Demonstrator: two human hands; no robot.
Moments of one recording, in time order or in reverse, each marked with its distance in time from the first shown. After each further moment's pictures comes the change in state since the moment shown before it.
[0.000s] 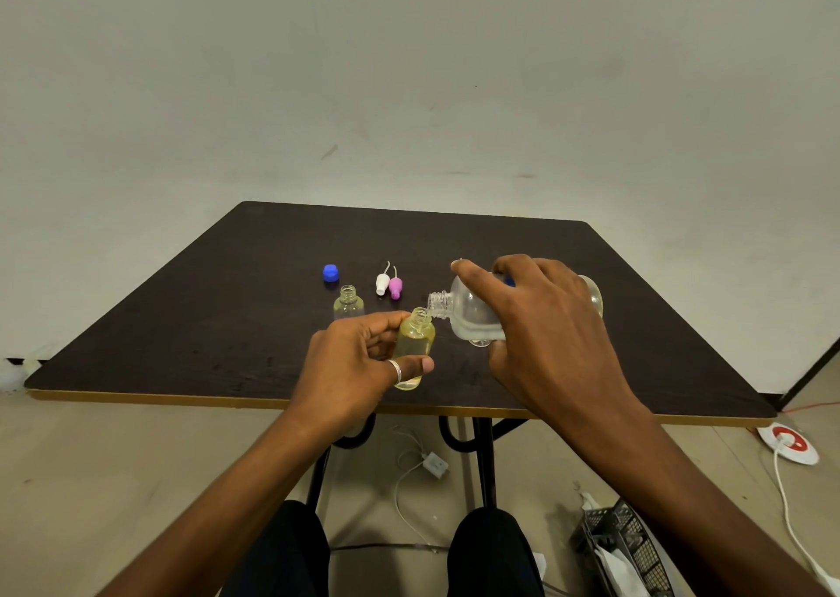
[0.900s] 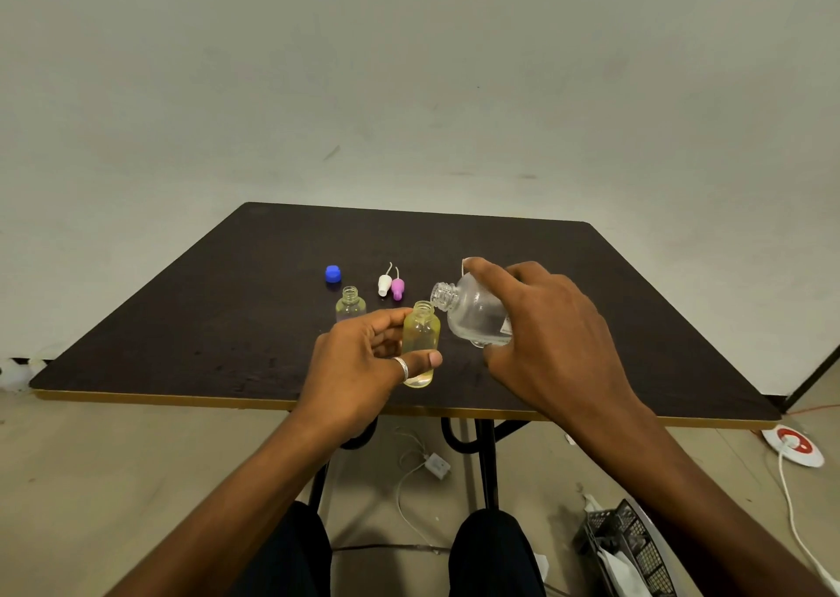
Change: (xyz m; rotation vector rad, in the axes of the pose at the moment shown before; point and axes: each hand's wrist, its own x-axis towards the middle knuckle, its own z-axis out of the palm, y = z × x) left_hand -0.001 0.002 0.004 -0.104 0.019 -0.040; right_hand 0.001 0.001 -0.009 0.070 -0.086 0.098
